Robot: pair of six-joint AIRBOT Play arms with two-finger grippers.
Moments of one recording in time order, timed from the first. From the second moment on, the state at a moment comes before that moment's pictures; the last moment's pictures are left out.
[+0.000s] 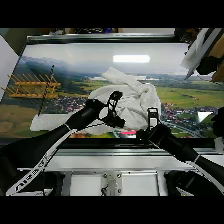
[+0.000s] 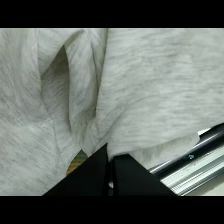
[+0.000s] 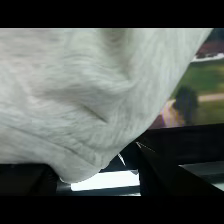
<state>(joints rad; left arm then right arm) -0.76 -1.50 1.21 1.38 -0.99 -1.81 0.69 -1.06 0.57 -1.88 0.94 2.53</state>
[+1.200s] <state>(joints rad) -0.75 -1.10 2.07 1.15 -1.30 -1.69 0.64 -0.70 1.67 -1.82 1.38 2.15</state>
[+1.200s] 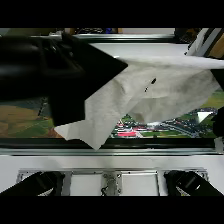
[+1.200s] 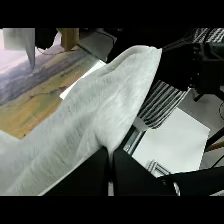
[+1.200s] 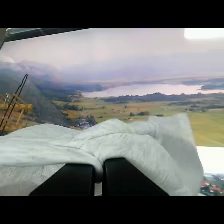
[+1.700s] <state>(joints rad) -0.41 -1.29 1.67 1.09 -1.44 -1.60 0.48 -1.09 1.74 -1.66 1.61 1.94</state>
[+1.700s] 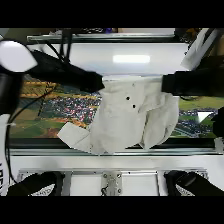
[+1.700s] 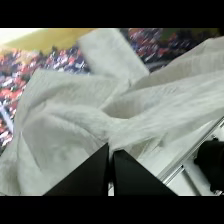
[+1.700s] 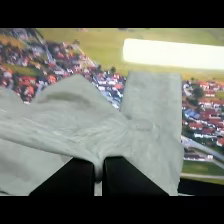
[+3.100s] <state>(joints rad) -0.37 -1.35 1.37 1.08 -1.25 -1.48 0.30 -1.19 1.37 -1.44 1.45 2.01</state>
